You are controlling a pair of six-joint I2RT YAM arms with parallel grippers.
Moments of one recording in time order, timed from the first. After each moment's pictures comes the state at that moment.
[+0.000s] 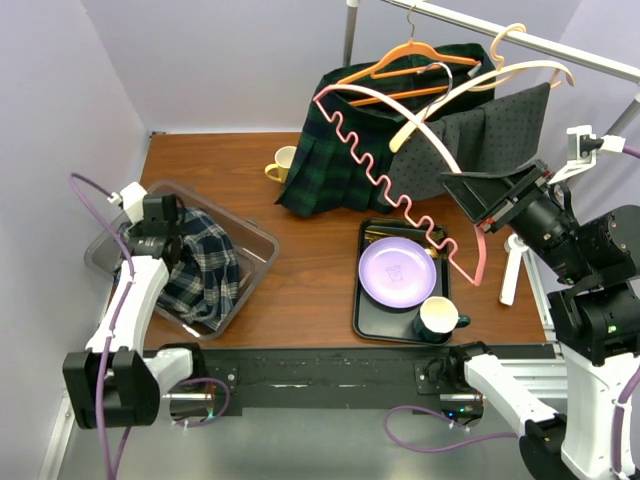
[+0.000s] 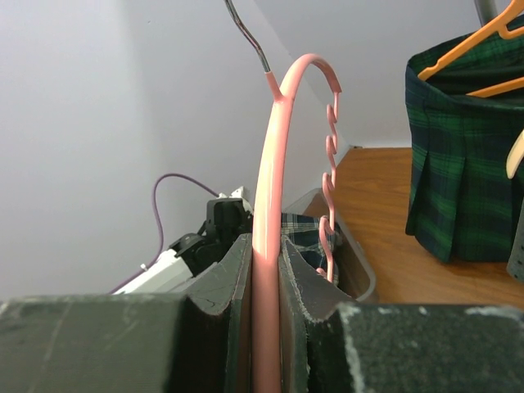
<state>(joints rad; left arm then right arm) 0.05 1.09 0.83 -0.49 -0.55 -0.55 0.20 0.83 1.59 -0.54 -0.47 0.77</state>
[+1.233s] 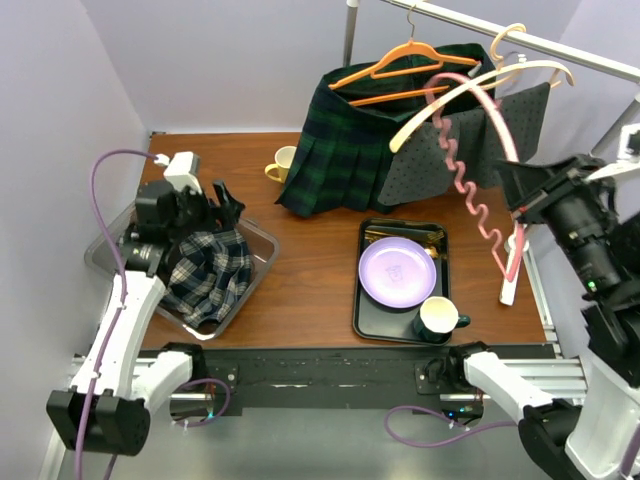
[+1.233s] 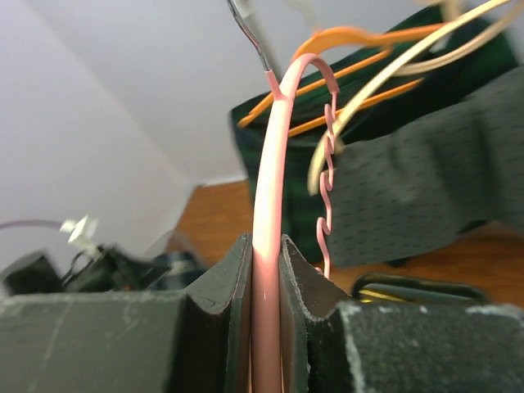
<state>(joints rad) -0.07 0.97 0.94 -0.37 0.22 -0.27 0.20 0.94 1.93 -0.93 -0.05 0.48</state>
